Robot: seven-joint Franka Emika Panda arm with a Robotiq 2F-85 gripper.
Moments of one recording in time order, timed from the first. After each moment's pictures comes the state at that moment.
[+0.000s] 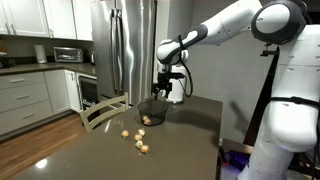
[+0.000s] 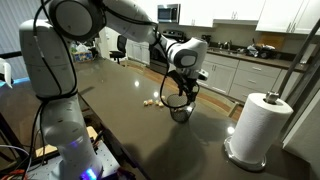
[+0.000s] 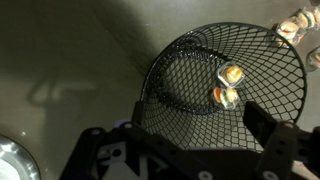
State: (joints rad) arm -0.14 0.10 -0.16 -2.03 0.13 2.08 0.04
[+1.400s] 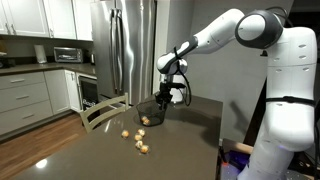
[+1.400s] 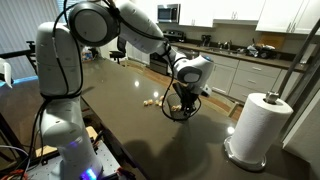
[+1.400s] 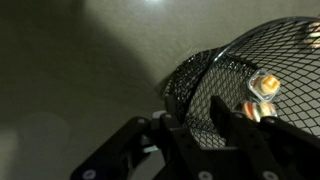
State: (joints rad) arm -0.20 0.23 -0.17 -2.03 0.26 2.13 -0.07
